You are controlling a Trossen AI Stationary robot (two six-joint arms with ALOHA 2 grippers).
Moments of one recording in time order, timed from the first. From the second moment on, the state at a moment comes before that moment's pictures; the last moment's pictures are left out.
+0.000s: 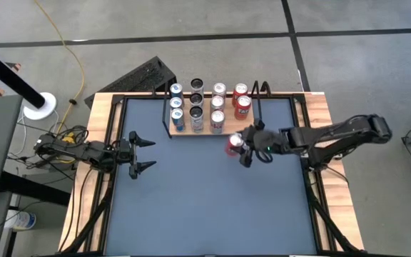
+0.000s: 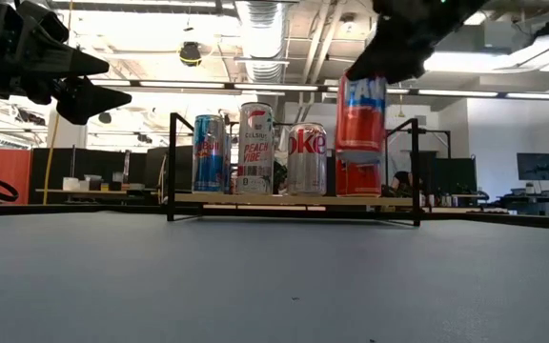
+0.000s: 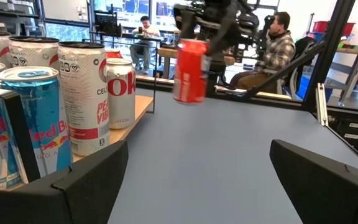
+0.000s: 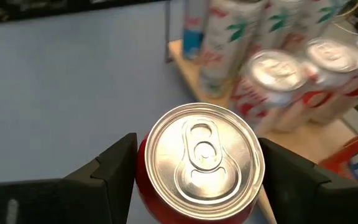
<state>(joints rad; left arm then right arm) -0.25 0.02 0.01 0.08 -0.40 -0.09 0.12 1.19 0.89 -0.34 0.46 0.26</state>
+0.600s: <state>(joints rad) -0.25 0.02 0.01 0.08 -0.40 -0.09 -0.24 1.20 0.90 -0.33 0.31 0.14</state>
